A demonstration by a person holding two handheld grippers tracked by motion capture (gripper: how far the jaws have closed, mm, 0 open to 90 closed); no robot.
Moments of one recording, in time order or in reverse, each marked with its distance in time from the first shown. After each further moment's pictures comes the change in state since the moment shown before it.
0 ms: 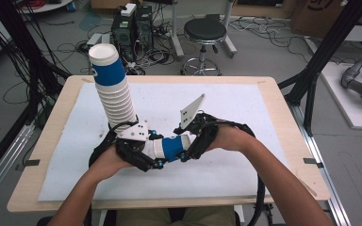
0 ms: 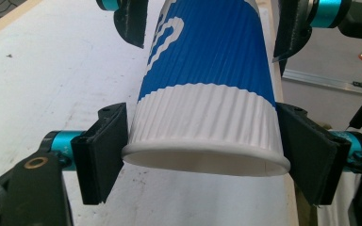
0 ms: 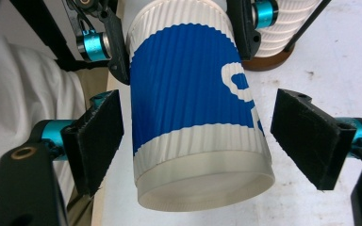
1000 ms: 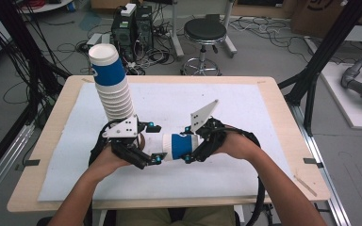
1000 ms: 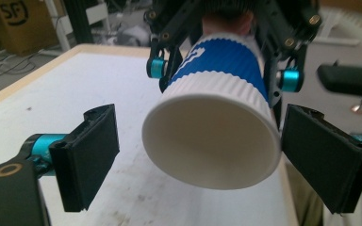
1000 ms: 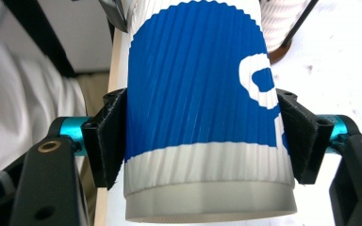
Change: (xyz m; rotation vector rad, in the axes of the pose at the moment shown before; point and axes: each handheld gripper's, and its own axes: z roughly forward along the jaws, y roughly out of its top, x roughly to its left) left arm 0.005 -0.007 -0.013 -0.294 -0.003 -0.029; right arm 0.008 -0.028 -0.005 -0.114 -0.033 0.039
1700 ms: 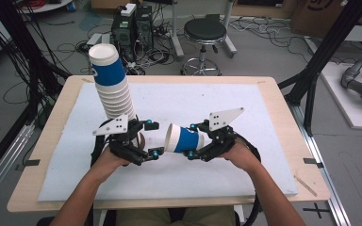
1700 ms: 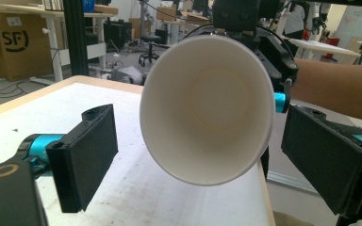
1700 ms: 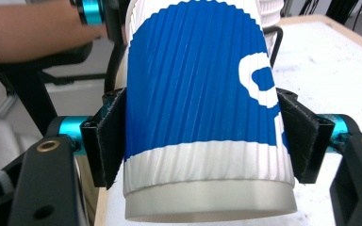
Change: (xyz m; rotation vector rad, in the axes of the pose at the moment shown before) left arm 0.007 -0.014 -0.002 -0.178 -0.025 -0.099; right arm 0.004 -0.040 -0.001 -0.370 -0.034 0.103
